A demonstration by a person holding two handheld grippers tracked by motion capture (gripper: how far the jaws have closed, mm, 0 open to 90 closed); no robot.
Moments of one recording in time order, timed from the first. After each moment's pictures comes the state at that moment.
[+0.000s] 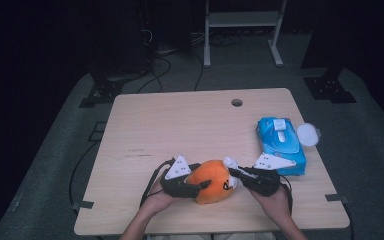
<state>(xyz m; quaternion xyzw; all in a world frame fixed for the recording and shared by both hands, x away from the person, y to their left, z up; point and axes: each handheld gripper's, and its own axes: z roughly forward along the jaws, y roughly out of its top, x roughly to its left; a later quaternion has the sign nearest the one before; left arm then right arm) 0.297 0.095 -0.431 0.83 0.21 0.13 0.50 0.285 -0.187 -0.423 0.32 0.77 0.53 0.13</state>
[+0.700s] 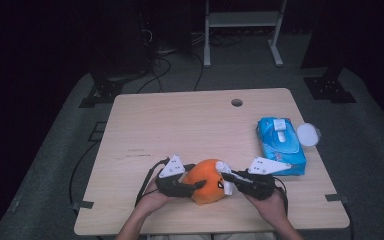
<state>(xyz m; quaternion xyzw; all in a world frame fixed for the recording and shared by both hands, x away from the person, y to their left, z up) 0.301 0.110 -0.434 0.83 0.21 0.12 0.50 0.279 -0.175 -0.423 0.28 0.78 0.54 0.12</state>
